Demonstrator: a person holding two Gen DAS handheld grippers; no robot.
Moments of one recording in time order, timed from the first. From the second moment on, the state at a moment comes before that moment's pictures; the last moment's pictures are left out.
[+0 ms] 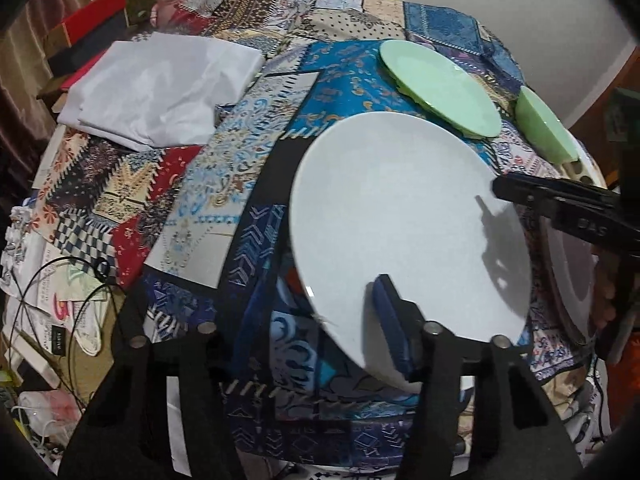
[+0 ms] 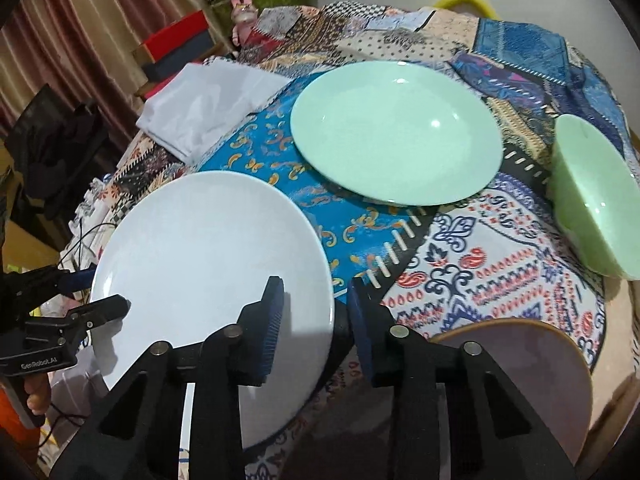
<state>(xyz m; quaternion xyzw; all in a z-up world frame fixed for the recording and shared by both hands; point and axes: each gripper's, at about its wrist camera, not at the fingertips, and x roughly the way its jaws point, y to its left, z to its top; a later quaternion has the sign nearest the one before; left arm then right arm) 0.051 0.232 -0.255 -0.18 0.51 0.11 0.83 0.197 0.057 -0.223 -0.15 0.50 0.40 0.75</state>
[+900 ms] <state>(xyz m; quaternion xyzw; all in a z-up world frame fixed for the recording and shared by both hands) 0.062 0.229 -0.241 -0.22 0.51 0.11 0.82 0.193 0.049 -0.221 -0.11 0.51 0.40 0.75</state>
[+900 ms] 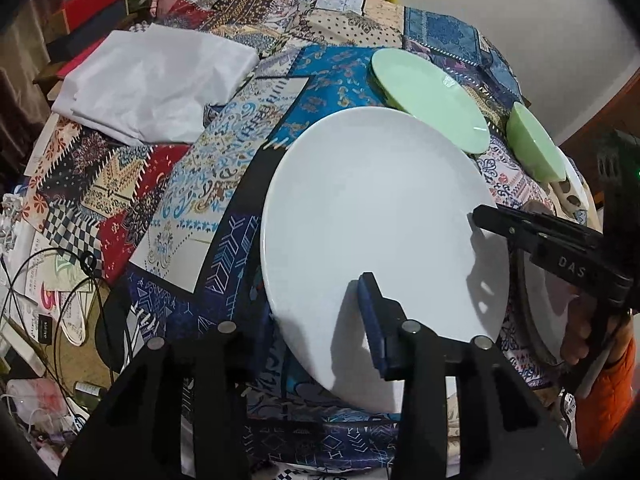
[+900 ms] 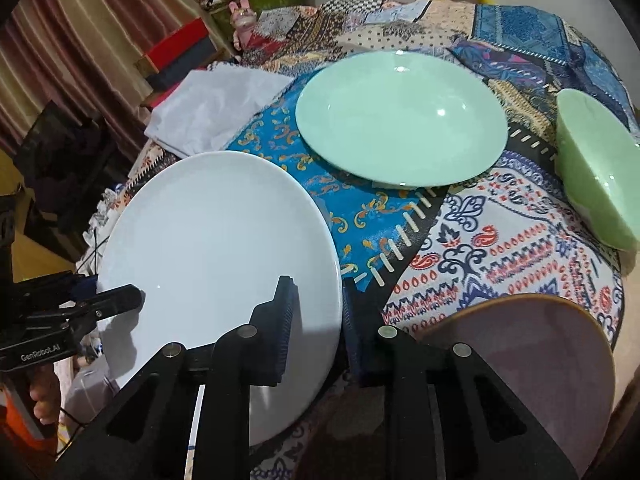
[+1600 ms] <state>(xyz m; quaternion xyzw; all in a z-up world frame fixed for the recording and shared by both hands) 0.080 0.188 -0.185 -0.19 0.47 0.08 0.86 0.186 -0.010 -0.164 -0.06 0.45 0.38 0.81</state>
